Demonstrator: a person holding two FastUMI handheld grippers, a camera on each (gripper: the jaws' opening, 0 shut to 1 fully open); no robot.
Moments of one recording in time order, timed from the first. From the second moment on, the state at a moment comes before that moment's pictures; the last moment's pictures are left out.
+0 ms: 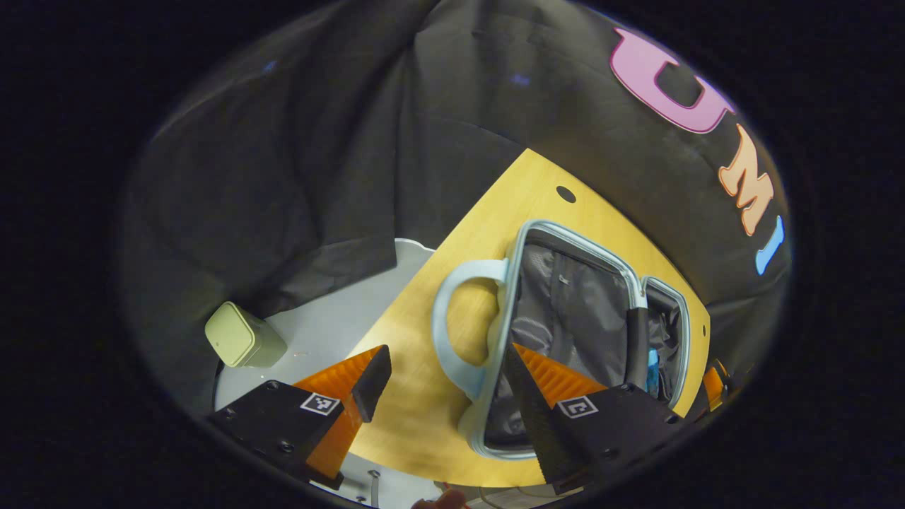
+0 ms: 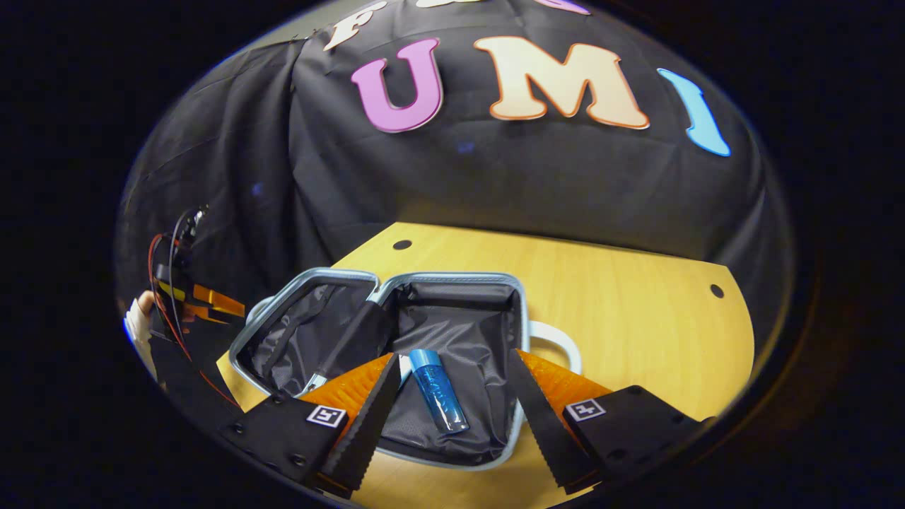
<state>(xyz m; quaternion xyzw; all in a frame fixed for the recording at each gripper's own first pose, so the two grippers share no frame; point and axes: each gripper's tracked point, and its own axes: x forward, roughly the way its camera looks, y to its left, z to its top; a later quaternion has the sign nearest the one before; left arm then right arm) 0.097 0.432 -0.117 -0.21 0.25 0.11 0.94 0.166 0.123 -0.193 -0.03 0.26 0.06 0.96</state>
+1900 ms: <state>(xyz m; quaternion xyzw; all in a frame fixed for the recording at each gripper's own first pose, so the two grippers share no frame) 0.083 0.300 0.048 -0.16 0.22 0.08 0.96 0.103 -0.006 -0.120 -0.04 0.18 -0.05 0.98</state>
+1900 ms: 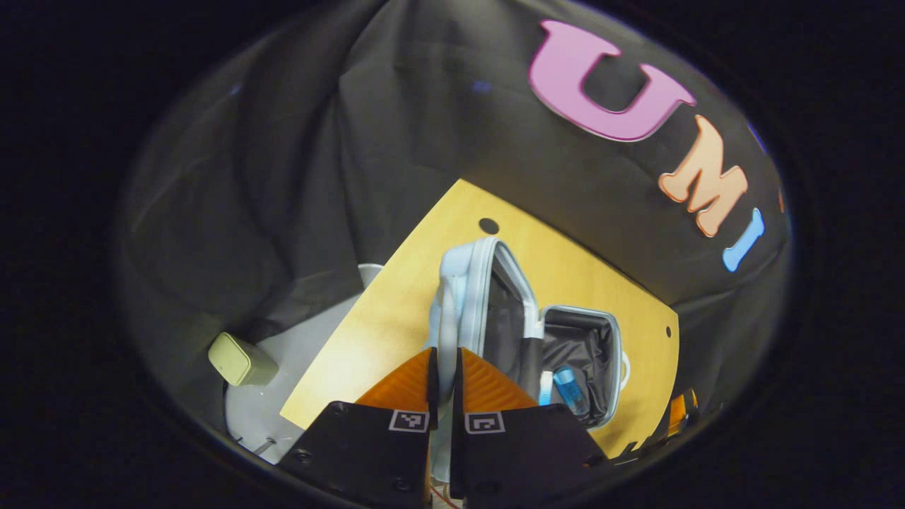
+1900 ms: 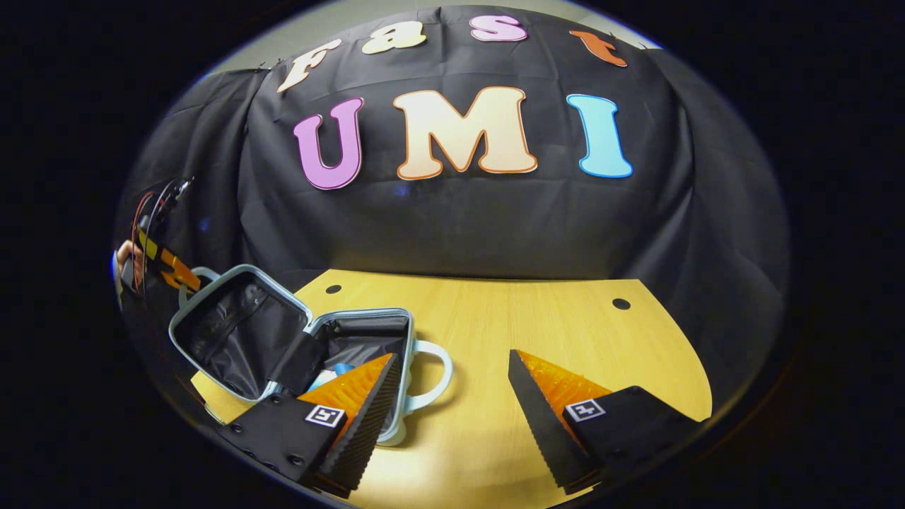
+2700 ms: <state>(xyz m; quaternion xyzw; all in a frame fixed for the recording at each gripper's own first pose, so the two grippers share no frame) 0.140 -0.061 0.031 -0.09 0.25 -0.11 0.96 0.057 -0.135 -0.085 -0.02 0.14 -0.03 0.99</state>
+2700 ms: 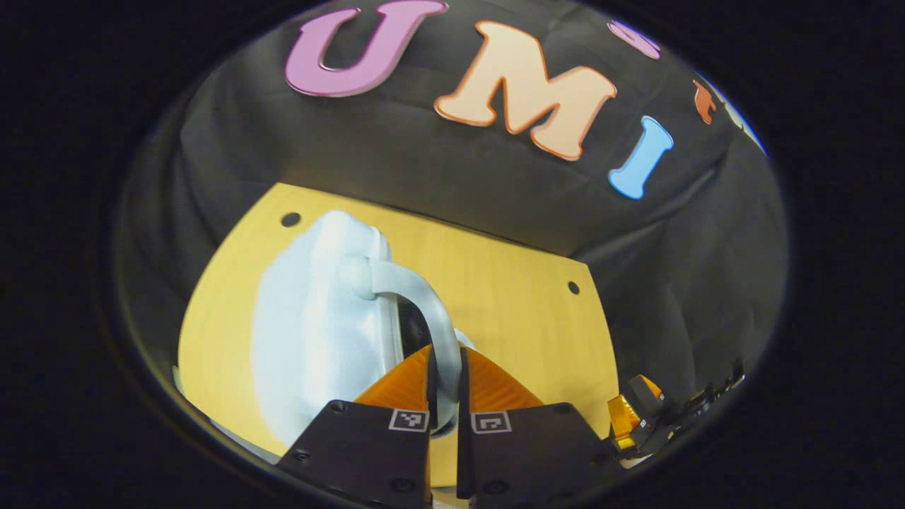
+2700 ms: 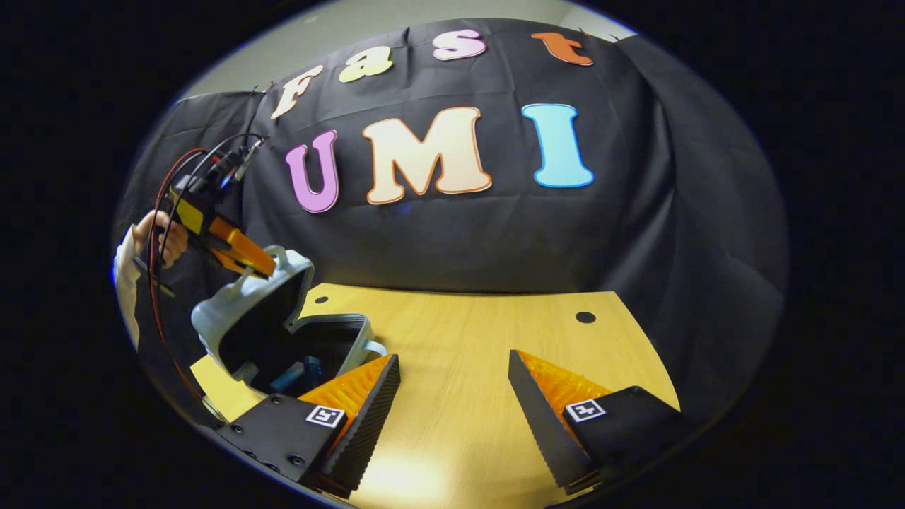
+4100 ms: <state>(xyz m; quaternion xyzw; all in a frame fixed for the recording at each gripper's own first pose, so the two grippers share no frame) 0.131 -0.146 -0.059 0.13 0.26 -0.07 0.95 0.031 -0.162 -0.058 0.02 0.11 -0.07 0.99</state>
